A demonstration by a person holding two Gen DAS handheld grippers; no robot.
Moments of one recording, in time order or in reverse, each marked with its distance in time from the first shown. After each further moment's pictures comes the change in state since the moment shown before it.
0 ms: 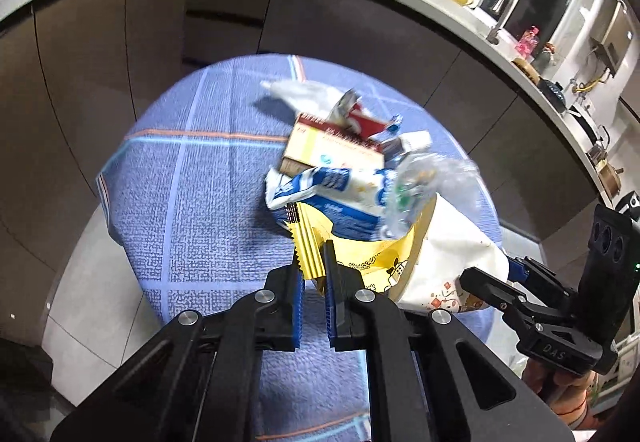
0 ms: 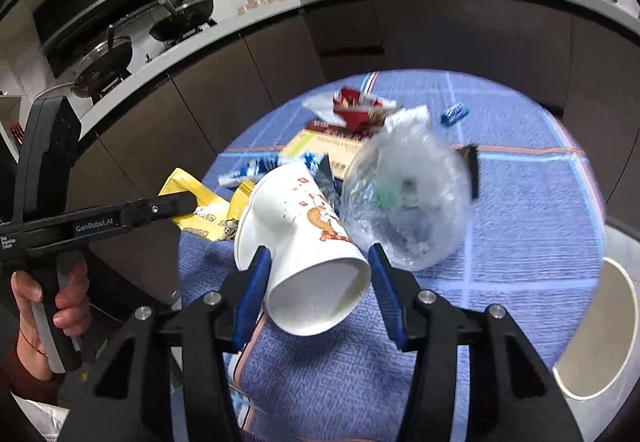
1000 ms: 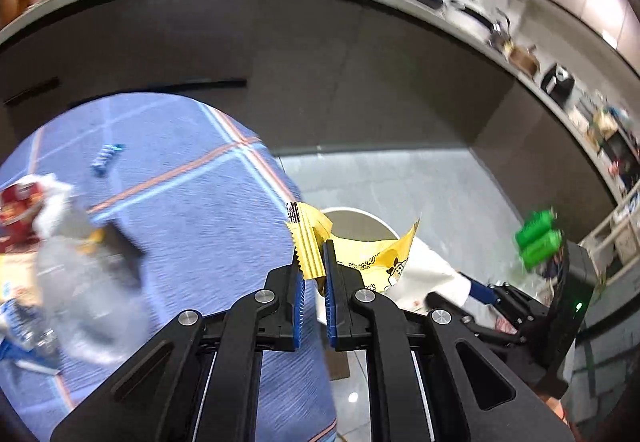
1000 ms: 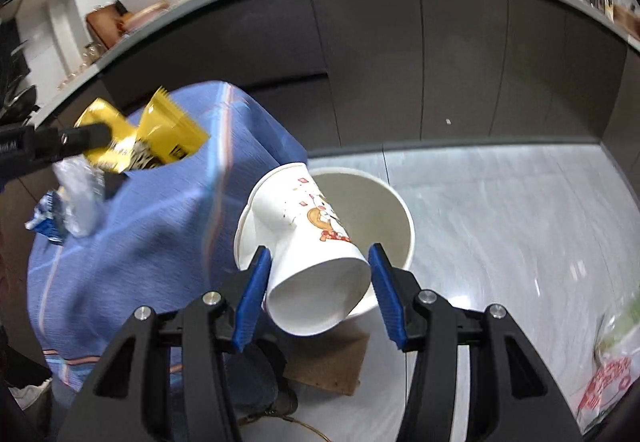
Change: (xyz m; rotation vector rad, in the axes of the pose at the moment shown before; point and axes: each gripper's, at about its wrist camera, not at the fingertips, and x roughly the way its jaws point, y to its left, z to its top) left arm 0.135 -0.292 0.017 0.440 0.131 -0.270; right arm -0.123 -0.234 -0.130 0.389 -0.075 -0.526
